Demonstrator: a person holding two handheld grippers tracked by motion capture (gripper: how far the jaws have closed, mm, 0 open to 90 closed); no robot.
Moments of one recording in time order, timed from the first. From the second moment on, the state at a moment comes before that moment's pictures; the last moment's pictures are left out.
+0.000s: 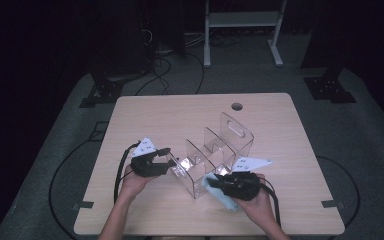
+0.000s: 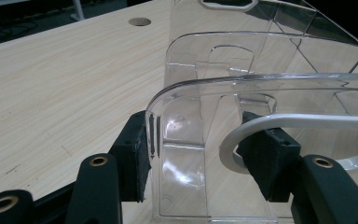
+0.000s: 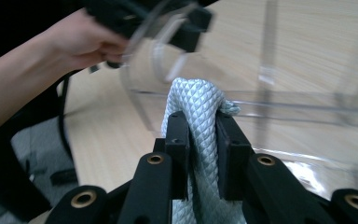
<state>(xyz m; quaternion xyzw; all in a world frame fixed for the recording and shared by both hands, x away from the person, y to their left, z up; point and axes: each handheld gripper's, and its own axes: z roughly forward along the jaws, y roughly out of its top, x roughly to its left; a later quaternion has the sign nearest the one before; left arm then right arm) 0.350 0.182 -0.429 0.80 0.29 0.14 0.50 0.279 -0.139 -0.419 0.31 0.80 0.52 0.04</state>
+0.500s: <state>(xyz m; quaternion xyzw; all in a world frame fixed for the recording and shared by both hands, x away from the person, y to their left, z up) 0.351 0.182 -0.429 0.80 0.29 0.14 0.50 0.280 -0.135 -0.431 0.31 0.80 0.51 0.03</state>
